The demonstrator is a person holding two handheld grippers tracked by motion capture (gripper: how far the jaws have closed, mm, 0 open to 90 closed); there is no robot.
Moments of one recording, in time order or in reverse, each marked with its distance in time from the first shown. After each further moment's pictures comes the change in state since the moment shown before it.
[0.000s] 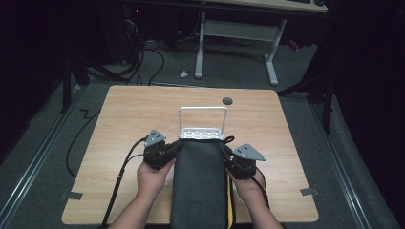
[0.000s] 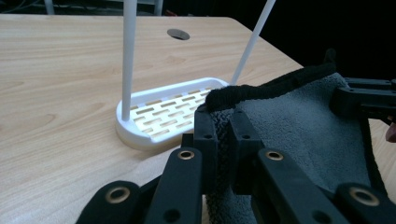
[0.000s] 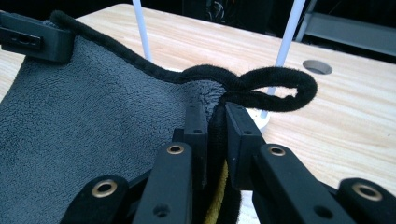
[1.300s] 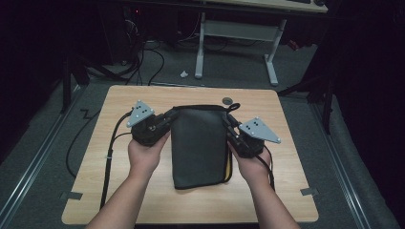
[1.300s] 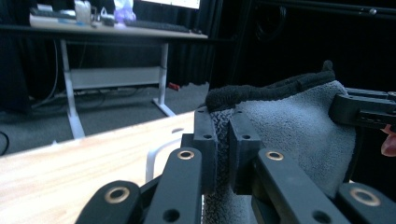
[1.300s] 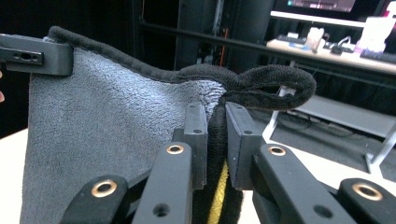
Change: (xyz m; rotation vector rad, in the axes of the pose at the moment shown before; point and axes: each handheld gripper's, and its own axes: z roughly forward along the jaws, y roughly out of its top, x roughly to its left) left arm -0.016 0.094 -0.049 -0.265 0.005 0.127; right arm 0.001 0.099 -0.036 -0.257 -0.045 -0.051
